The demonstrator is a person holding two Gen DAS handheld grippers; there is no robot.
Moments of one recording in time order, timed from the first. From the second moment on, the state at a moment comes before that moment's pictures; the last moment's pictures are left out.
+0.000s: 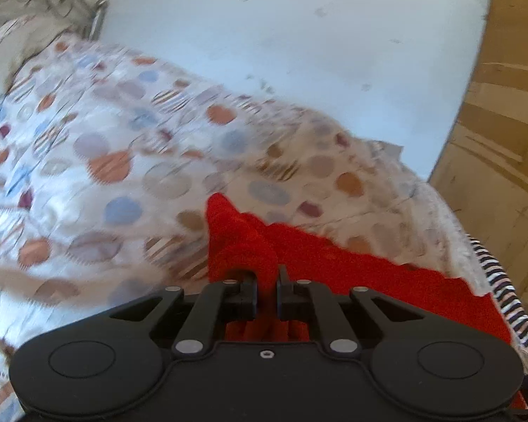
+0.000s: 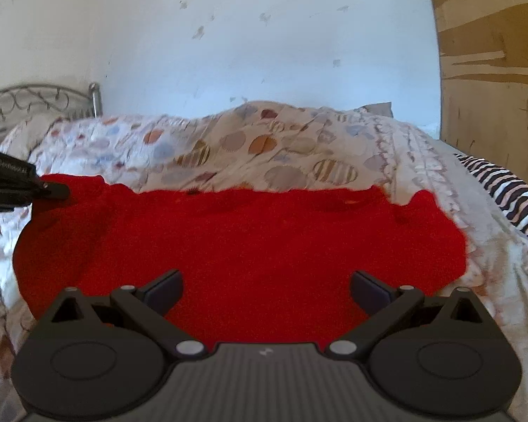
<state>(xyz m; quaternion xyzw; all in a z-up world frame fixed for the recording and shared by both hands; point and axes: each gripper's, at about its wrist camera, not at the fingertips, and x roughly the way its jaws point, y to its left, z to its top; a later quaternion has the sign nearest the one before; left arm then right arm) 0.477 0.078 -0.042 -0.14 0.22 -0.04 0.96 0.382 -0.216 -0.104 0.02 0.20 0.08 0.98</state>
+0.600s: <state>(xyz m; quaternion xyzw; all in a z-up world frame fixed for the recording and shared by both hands) 0.478 -0.167 -0.007 -0.03 0.25 -0.28 0.93 0.303 -0.367 -0.103 0.04 0.20 -0.09 0.98</state>
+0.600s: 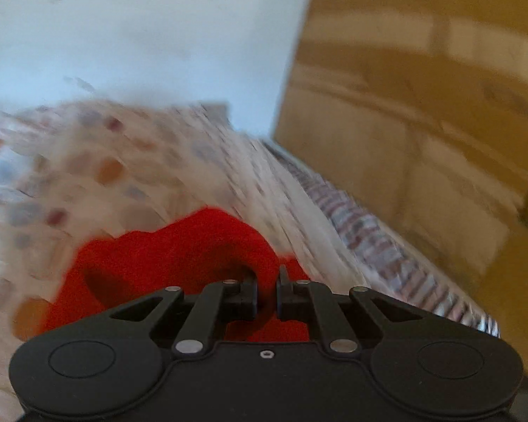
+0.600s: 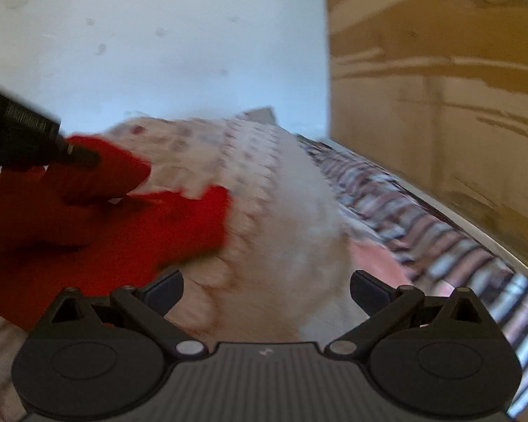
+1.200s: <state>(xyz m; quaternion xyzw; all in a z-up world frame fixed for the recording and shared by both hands) 0.418 -0.144 -0.023 -0.02 0.25 -0.38 0.89 0.303 -0.369 -0.116 0.09 0.19 -0.08 0.98</state>
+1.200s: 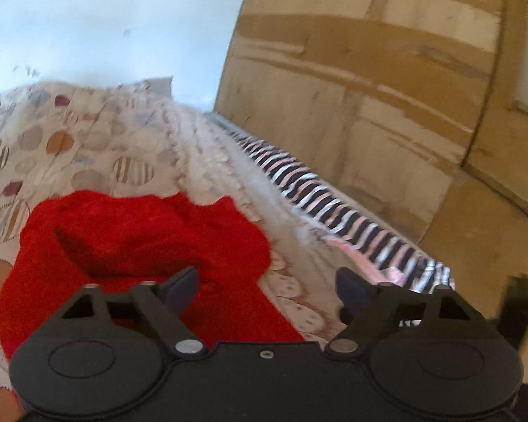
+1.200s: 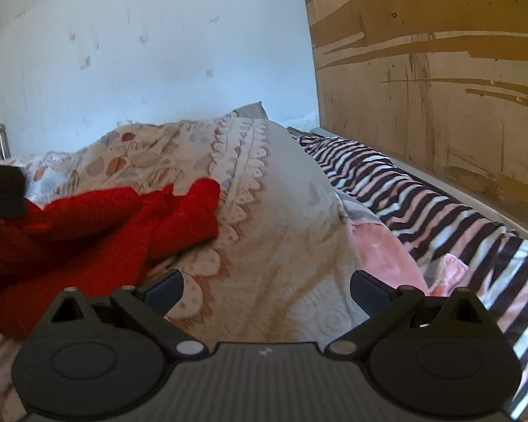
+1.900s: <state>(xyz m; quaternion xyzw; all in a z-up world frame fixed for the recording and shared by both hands) 0.402 -0.101 -0.060 0.23 0.18 -0.27 0.92 0.466 -0.346 -0.088 0.24 0.22 0.25 0.91</state>
